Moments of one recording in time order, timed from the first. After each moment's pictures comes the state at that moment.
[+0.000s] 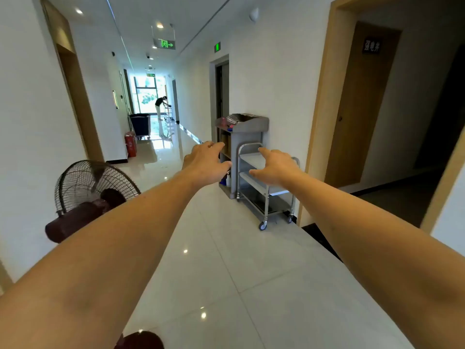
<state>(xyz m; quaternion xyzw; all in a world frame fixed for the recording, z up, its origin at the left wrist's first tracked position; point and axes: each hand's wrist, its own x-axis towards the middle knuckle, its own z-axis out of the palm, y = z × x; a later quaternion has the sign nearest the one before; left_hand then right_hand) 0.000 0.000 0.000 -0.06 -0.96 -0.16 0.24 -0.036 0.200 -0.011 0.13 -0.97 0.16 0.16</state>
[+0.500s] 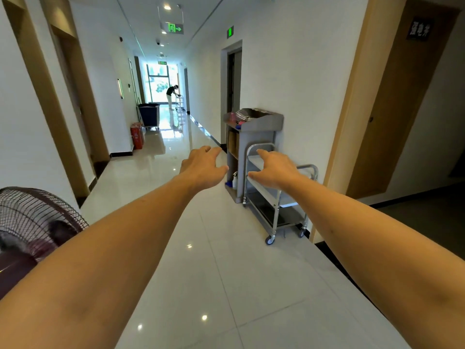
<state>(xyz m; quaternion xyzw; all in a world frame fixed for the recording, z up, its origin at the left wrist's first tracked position) -0.293 -0.006 -0.004 0.01 -0.97 -0.16 0.20 -0.330 0.193 -0.001 0.15 -0.97 0.15 0.12</state>
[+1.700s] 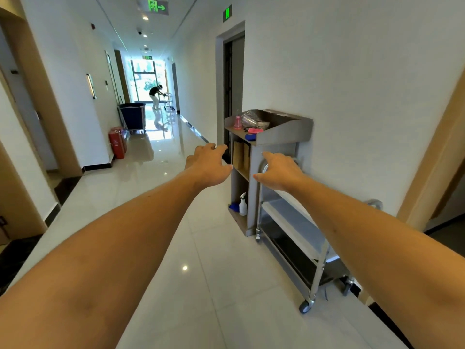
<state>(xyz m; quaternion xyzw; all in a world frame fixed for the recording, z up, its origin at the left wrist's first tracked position) -0.984 -0.232 -0.040 -0.03 -0.97 -0.11 0.20 -0.993 -0.028 -0.042 0.11 -0.97 0.17 0.11</state>
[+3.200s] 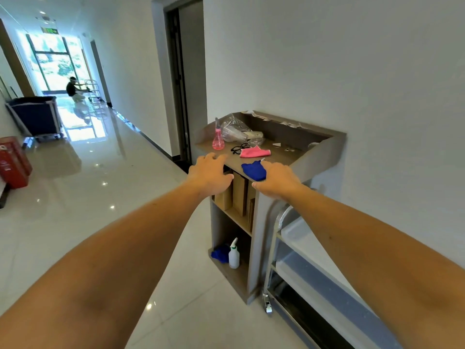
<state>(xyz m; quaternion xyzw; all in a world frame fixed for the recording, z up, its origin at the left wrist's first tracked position) -1.786 -0.384 -0.062 -0.16 -0.97 -0.14 0.11 -1.758 -0.188 -0.073 -0.01 -0.99 0.12 0.10</state>
